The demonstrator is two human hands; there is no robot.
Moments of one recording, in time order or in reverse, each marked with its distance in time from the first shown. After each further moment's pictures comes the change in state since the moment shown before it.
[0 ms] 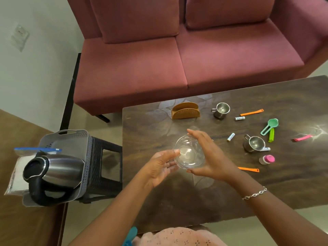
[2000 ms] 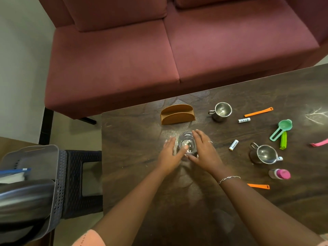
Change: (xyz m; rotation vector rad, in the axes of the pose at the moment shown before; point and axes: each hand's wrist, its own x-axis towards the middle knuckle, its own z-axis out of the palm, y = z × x) left_hand 0.176 0.000 0.023 0.973 0.229 0.150; right_hand 0.084 0.185 0.056 -0.274 0.032 0.396
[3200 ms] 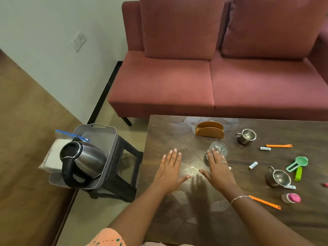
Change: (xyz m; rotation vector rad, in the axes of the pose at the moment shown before) left_hand -0.157 -0.074 -0.064 0.741 0.161 0.156; right_hand -0.102 -0.112 -0.024 -0.295 -0.041 -0.153
